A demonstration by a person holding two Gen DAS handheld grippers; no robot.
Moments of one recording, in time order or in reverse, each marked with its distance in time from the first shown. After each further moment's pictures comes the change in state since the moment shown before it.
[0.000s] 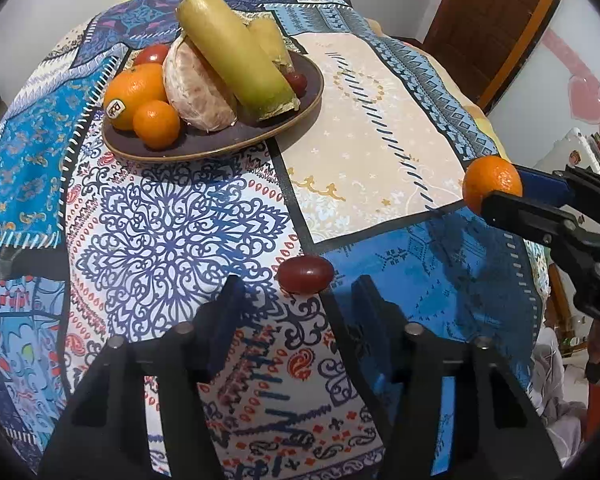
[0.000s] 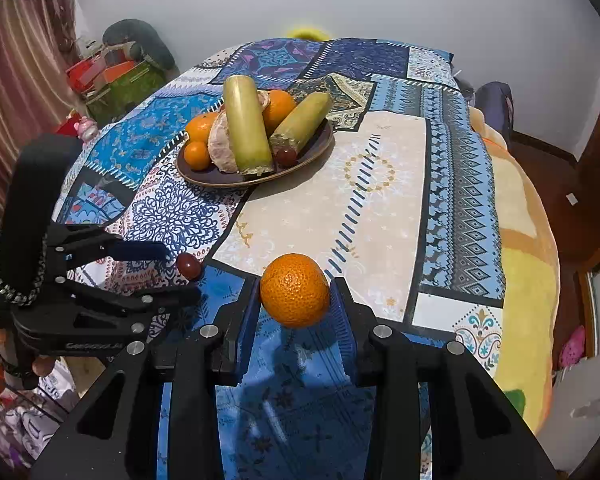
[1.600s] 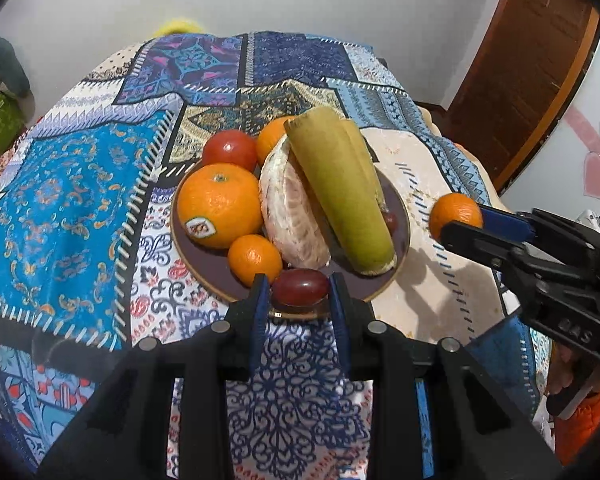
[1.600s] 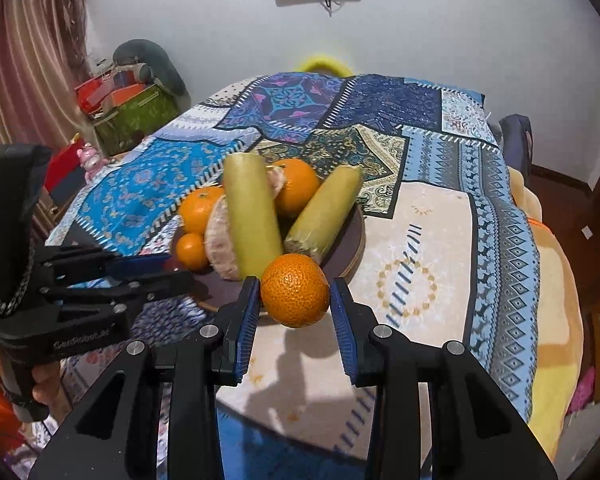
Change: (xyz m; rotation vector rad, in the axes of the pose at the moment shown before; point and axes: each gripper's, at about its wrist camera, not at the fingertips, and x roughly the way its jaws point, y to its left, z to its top) left arm -0.018 0.068 0.063 -0.123 -0.205 0.018; right arm 0.052 0.007 0.081 -0.025 -0.097 0.037
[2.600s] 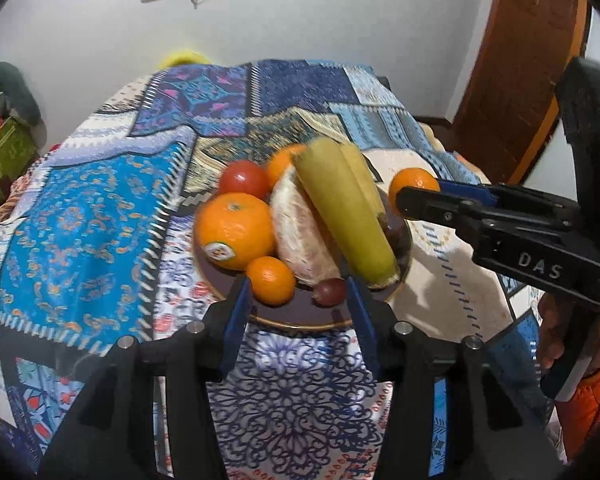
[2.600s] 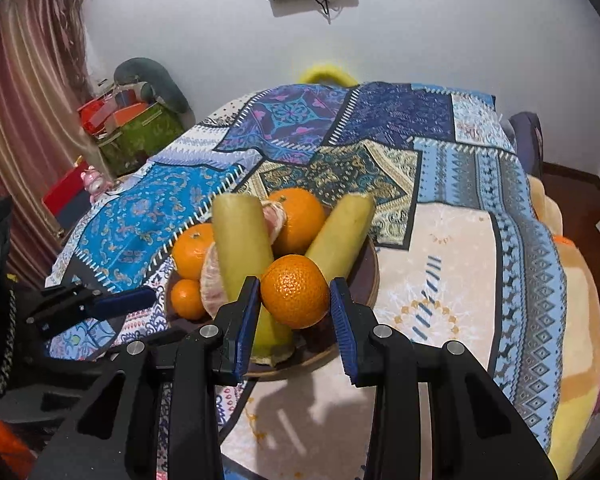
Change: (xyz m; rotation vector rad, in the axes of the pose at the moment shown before) left arm -0.023 0.002 -0.001 0.033 -0.099 0.061; right arm 0.018 -0.003 0.023 0.031 -0.046 0.055
